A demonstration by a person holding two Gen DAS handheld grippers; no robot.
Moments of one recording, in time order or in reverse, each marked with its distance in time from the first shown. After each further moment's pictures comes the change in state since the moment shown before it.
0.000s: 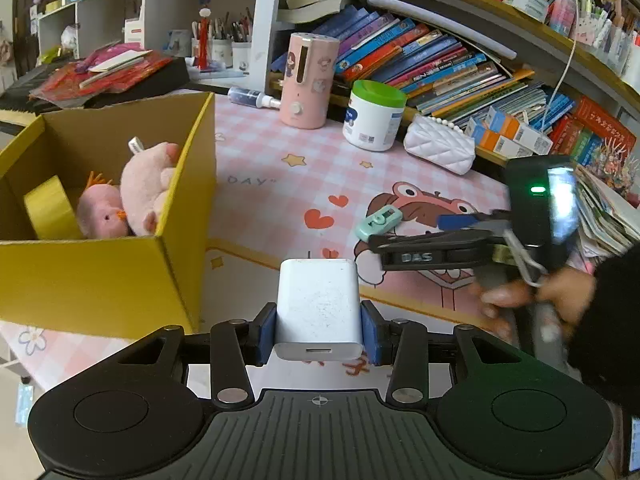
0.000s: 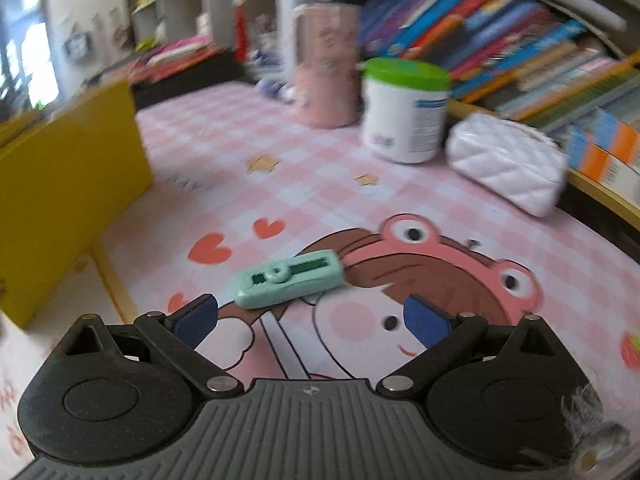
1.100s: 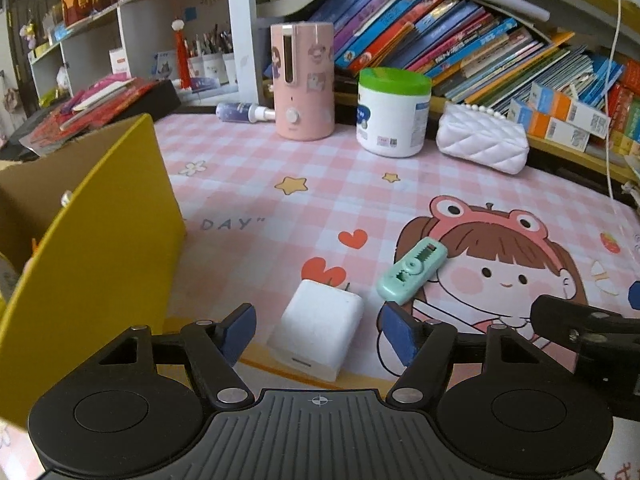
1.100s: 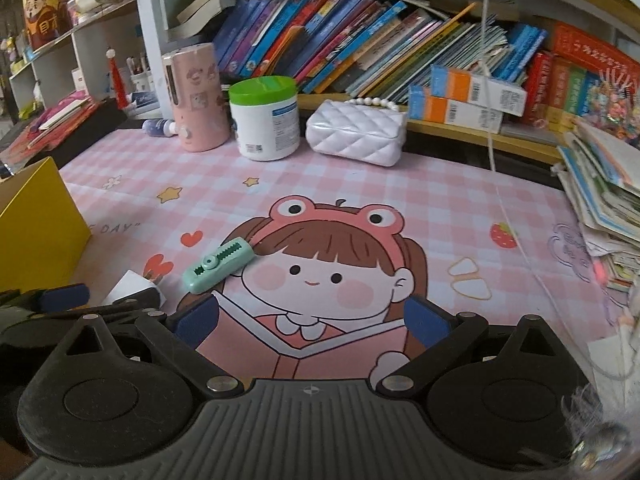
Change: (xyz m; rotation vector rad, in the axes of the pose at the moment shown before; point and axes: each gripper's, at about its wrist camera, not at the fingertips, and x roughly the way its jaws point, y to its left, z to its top) left arm 0.114 -0.031 0.034 0.106 -0.029 0.144; right arm -0.089 0.004 -0.014 0.345 -0.009 -0.314
